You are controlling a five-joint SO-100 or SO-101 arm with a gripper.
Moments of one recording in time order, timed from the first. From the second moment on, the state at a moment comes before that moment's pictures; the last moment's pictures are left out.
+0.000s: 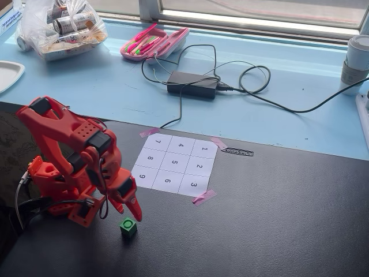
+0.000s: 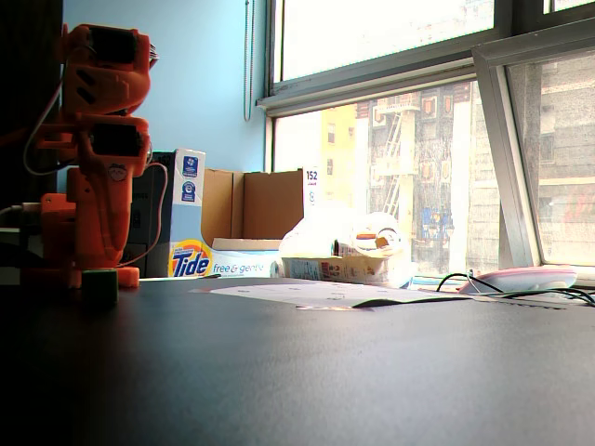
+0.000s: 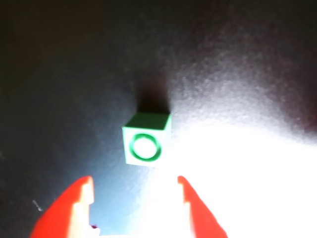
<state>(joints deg) 18.7 133.9 137.2 60.7 8.5</state>
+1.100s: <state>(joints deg) 22.3 124.5 141.0 49.1 4.9</state>
